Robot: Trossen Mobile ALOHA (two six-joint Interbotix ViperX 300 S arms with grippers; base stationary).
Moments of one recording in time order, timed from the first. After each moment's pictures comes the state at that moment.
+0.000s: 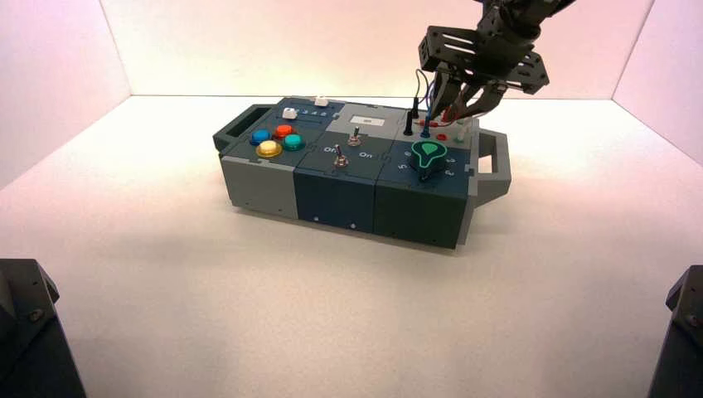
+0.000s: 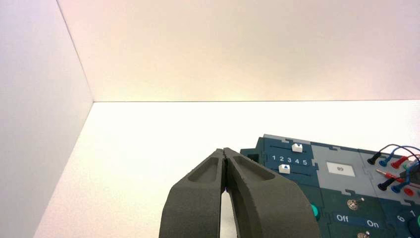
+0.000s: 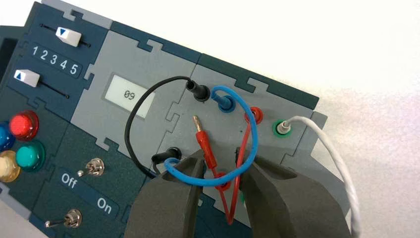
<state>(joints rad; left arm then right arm) -0.10 -1.04 1.21 -0.19 0.20 0.12 0.41 0.03 0.81 0.30 0.18 0.05</state>
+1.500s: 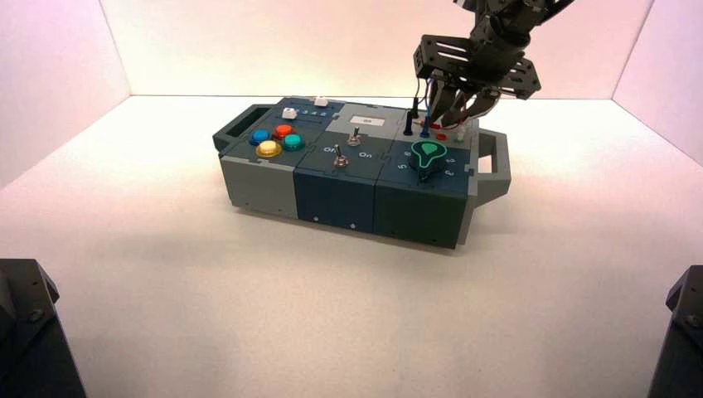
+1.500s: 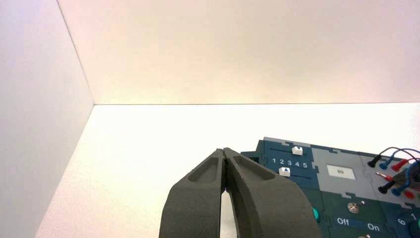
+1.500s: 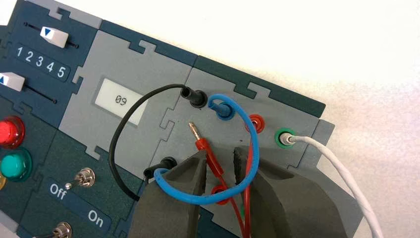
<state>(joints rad) -0.10 -1.04 1.21 -0.19 0.19 0.12 0.41 0.08 0.78 0.30 0.17 0.05</state>
